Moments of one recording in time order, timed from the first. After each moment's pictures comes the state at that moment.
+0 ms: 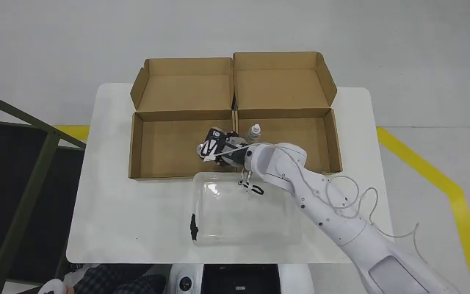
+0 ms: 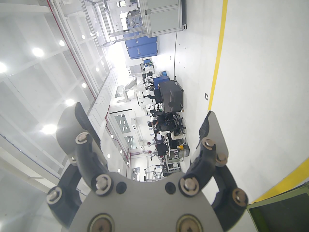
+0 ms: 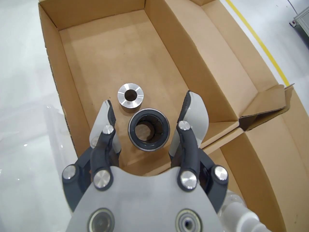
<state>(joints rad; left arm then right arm) -0.01 -0.37 -0.75 -1.25 2.03 -0.40 0.22 -0.80 -1.34 0.75 -1.49 -1.31 -0.44 0.45</state>
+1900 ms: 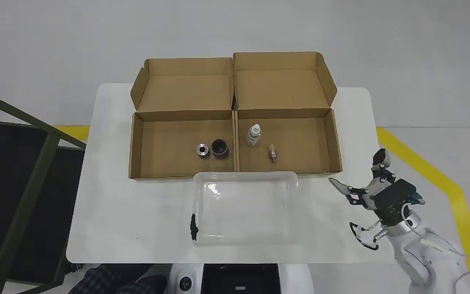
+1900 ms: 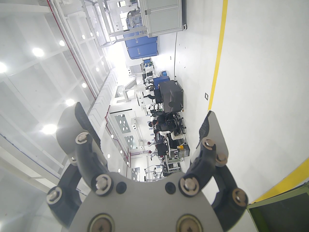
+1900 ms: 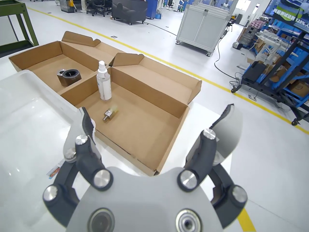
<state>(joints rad) -0.01 -0.37 -0.75 -1.25 2.03 -0.40 0.22 -1.85 -1.17 1.83 -2.03 -1.38 -0.56 -0.26</state>
